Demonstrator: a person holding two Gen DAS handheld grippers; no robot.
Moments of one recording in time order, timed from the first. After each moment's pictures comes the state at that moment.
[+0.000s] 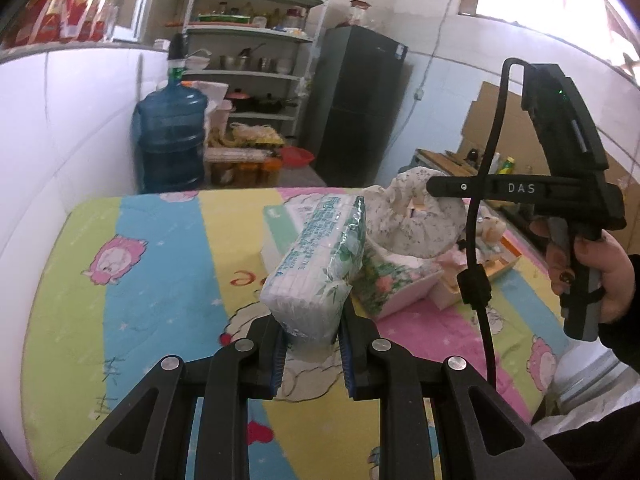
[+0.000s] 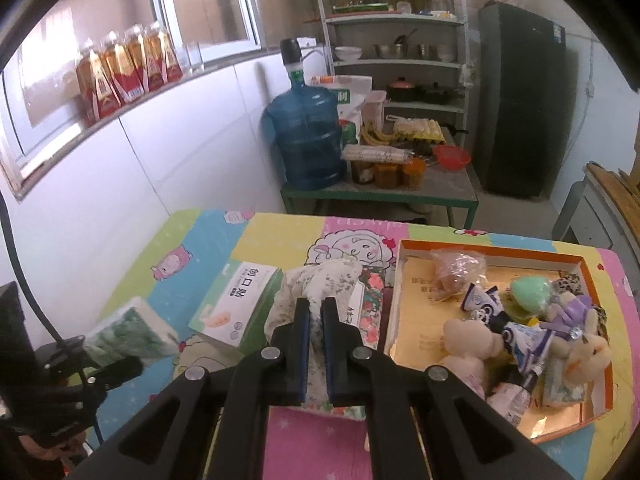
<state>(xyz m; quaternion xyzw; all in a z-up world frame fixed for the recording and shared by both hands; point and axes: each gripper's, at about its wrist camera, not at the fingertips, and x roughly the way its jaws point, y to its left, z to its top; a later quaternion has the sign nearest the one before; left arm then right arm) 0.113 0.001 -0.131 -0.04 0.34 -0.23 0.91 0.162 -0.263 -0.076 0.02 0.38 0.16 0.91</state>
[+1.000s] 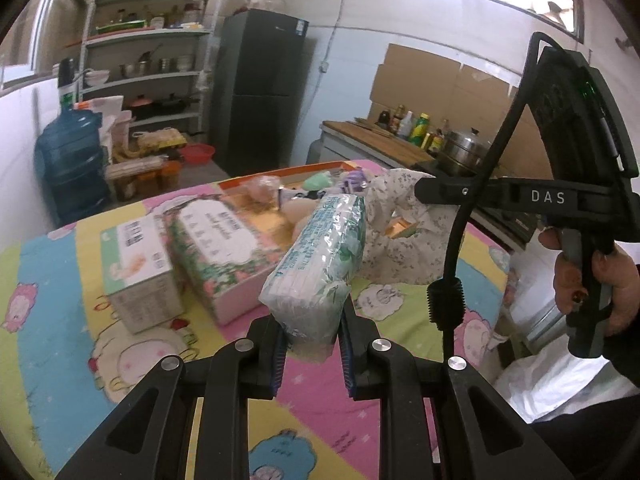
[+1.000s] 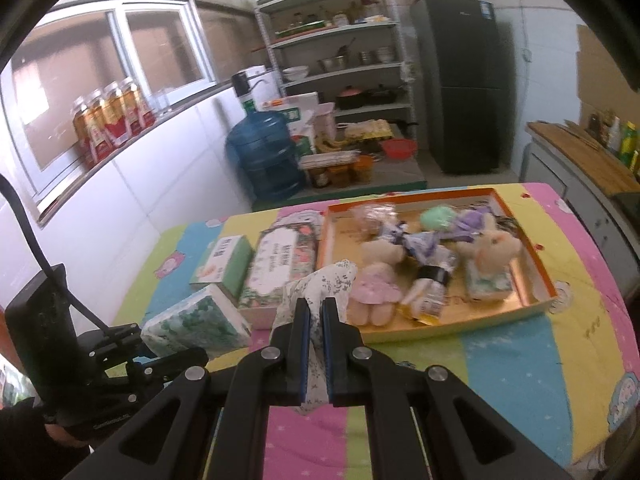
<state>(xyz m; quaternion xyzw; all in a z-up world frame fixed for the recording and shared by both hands) 0.087 -0.113 -0.112 0.02 0.34 -0.38 0.86 0.042 -0.349 -0.058 0.10 0.37 0.08 0.92</state>
